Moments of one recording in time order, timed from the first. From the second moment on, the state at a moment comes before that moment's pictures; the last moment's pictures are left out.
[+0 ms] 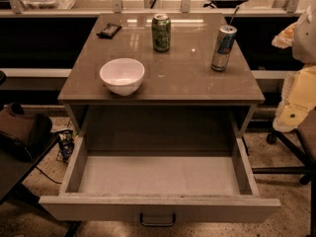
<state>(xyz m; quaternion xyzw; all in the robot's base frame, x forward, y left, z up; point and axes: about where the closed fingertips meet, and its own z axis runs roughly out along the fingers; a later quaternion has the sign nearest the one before) 0.438 -0.217 0.977 -0.60 0.78 -0.04 0.16</state>
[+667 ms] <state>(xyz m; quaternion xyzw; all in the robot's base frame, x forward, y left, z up) 0.453 -0.218 0.981 -0.59 0.79 -0.04 0.18</state>
